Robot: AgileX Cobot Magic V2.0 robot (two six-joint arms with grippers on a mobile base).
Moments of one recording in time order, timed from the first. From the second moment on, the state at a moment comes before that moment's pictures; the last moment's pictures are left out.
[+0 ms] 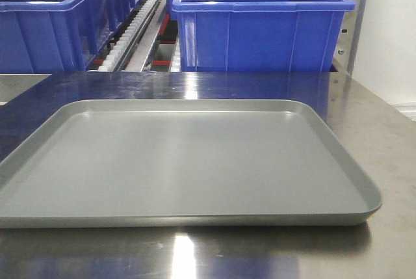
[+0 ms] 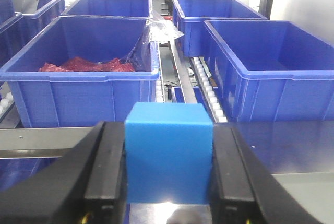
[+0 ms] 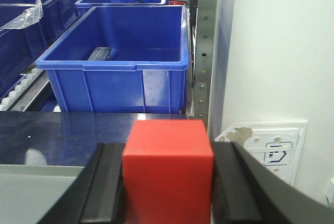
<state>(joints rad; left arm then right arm) -0.12 0.26 -0.41 -0.02 0.22 -0.05 0.06 0.27 -0.41 0.01 0.24 0.06</state>
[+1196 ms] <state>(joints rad) -0.12 0.26 -0.41 -0.02 0.22 -0.05 0.06 0.27 -0.41 0.01 0.24 0.06</state>
